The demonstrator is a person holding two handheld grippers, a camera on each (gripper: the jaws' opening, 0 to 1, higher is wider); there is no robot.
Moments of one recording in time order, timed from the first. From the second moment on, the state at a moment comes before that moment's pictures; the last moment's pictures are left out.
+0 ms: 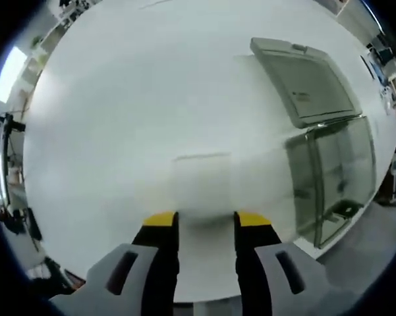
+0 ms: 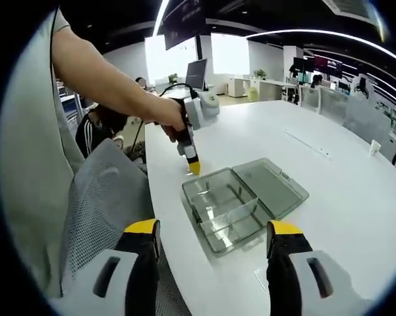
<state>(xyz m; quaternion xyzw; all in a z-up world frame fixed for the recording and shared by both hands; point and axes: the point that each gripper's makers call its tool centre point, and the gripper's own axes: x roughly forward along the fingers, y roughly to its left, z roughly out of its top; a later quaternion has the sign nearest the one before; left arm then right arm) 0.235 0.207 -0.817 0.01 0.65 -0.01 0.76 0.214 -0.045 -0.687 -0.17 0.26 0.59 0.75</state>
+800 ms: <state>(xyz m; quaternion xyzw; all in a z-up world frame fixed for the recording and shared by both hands) 0.220 0.213 -0.815 -0.01 0.64 -0.02 0.77 0.210 -0.046 -0.683 -0.18 0.26 0.59 0.74</state>
